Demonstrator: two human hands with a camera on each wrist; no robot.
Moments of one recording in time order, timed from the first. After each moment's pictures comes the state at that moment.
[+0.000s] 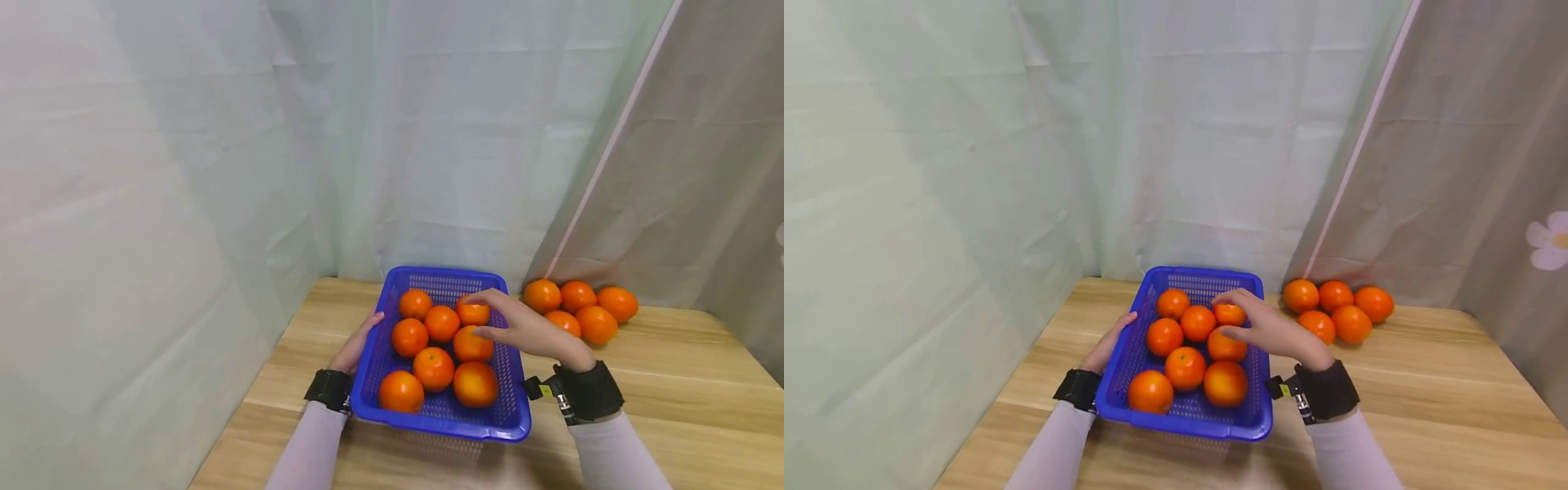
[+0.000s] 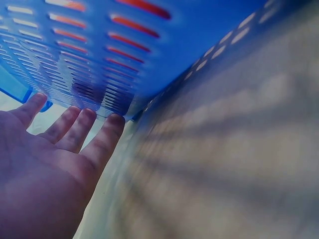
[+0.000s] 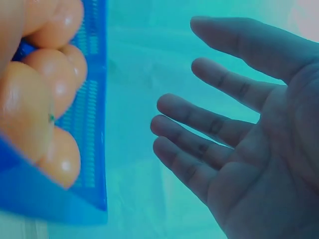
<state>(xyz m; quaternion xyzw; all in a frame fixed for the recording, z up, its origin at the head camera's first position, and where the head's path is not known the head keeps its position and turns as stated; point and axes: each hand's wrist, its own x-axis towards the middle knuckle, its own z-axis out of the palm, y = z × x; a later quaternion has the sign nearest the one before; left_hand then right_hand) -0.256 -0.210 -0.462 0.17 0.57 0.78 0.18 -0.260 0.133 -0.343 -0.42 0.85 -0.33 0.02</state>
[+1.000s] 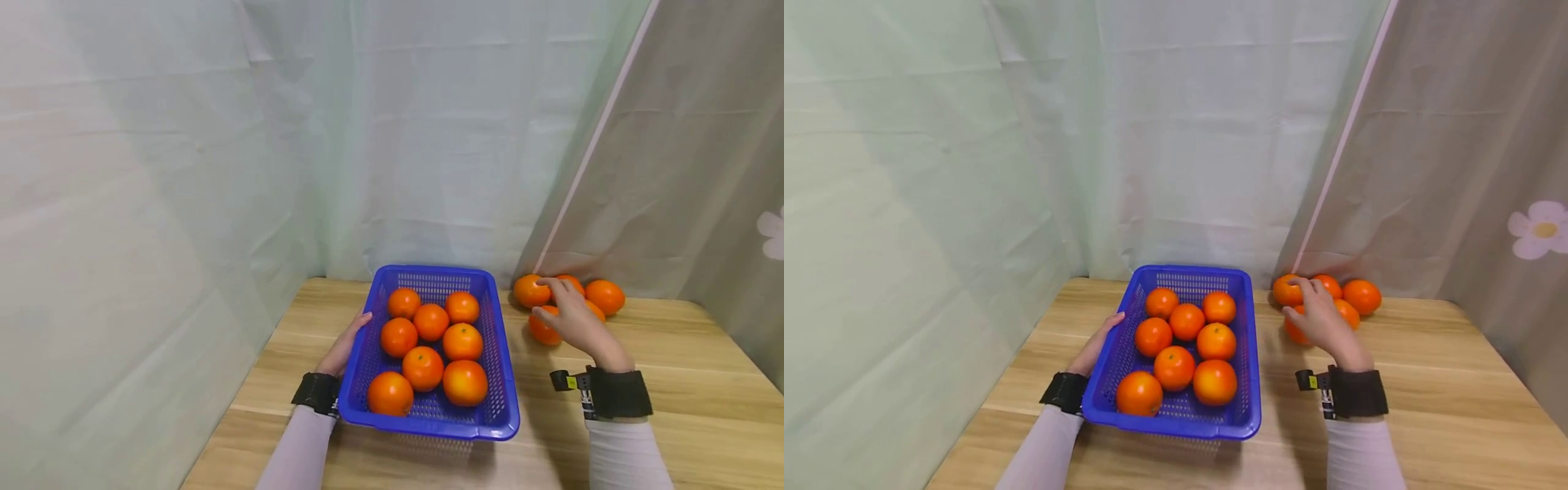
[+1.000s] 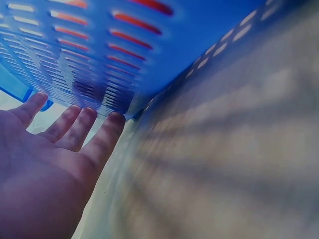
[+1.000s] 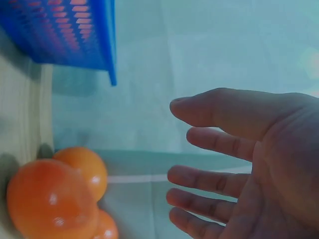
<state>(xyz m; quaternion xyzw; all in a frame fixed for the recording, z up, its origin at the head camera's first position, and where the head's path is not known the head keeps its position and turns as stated) -0.246 -0.228 -0.456 0.18 0.59 0.77 0.18 -0.268 0.203 -0.353 -0.22 0.93 -0.28 -0.09</state>
